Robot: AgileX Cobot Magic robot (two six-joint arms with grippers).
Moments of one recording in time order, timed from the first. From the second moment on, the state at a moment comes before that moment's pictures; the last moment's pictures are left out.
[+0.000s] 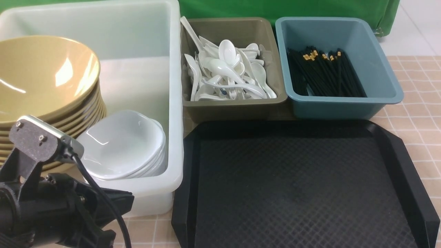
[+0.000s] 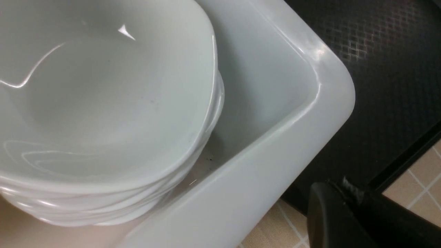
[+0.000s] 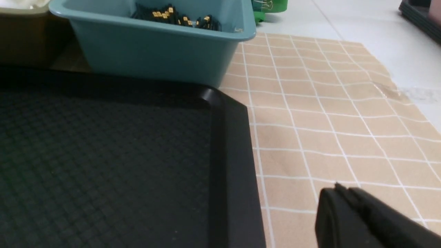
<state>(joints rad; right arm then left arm) -0.07 -0.01 0.03 -0.10 0.32 0.00 -0.14 0.81 -0.51 -0.74 0.74 0.79</state>
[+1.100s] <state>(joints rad) -0.07 -0.01 0.03 -0.10 0.33 0.00 -0.05 0.10 0.02 -0.17 -0.08 0.26</state>
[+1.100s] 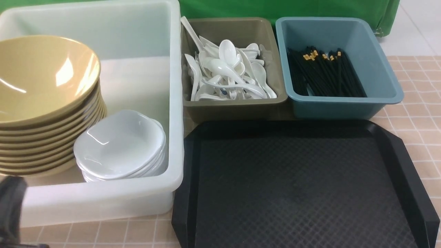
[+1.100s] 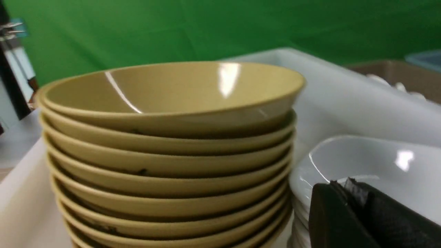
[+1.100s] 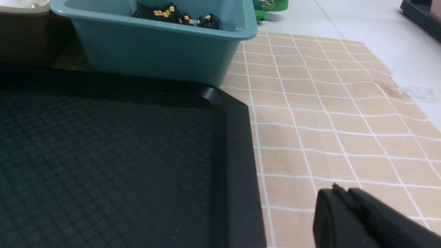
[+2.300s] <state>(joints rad) -0.07 -0.01 0.03 -0.10 0.33 0.00 -0.07 -0.01 0.02 -0.04 0.33 -0.08</state>
